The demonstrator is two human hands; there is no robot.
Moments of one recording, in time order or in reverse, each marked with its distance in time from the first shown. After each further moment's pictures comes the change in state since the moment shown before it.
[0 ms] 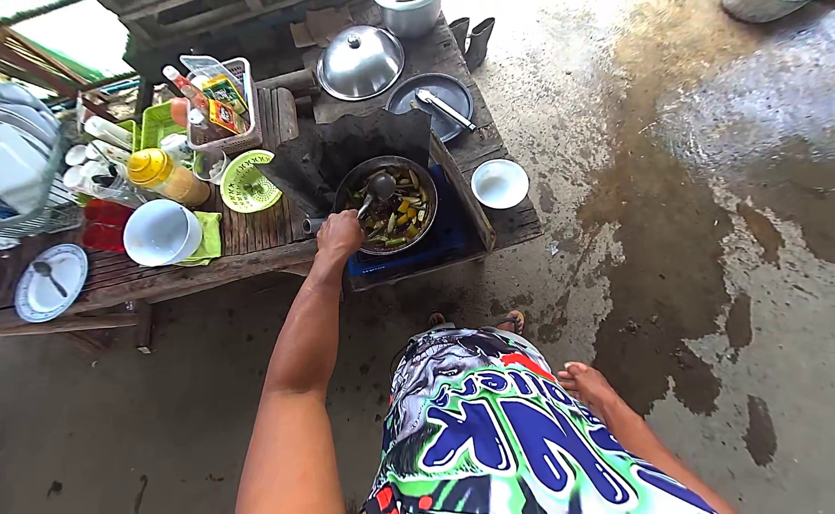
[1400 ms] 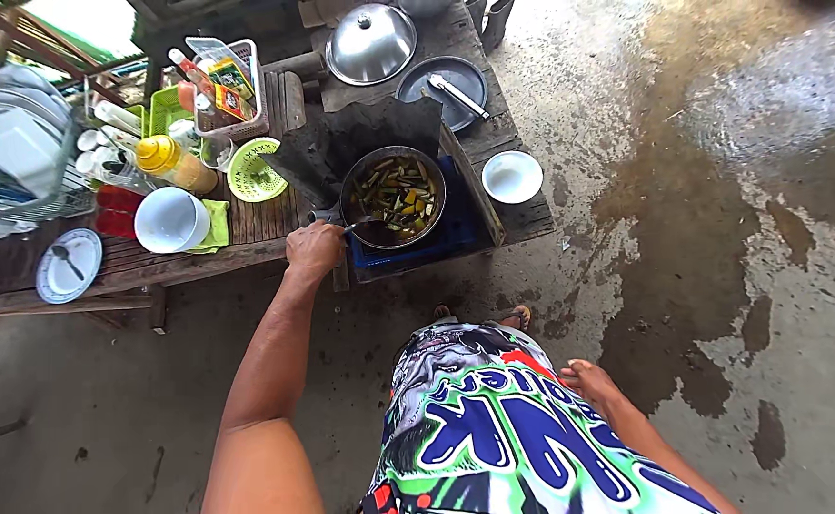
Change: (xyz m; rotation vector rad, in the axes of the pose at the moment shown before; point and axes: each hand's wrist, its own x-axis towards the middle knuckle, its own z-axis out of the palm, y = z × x) left_hand -0.049 -0.036 -0.022 0.308 -0.002 -0.008; right_hand -0.003 -0.013 0.002 -0.040 -0.017 0.012
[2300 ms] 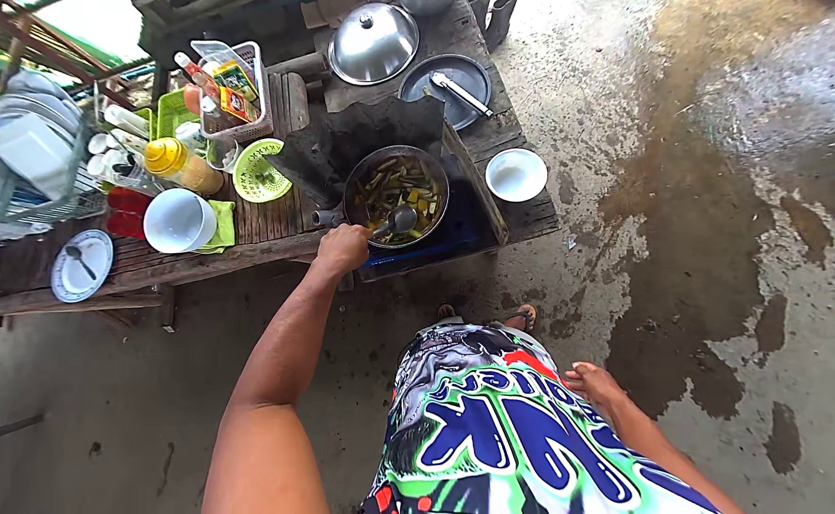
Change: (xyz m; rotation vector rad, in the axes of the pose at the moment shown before) left_hand 0.017 0.030 0.008 -0.068 -0.166 0.164; right_hand 0.012 0.013 0.000 0.006 0.000 0.024
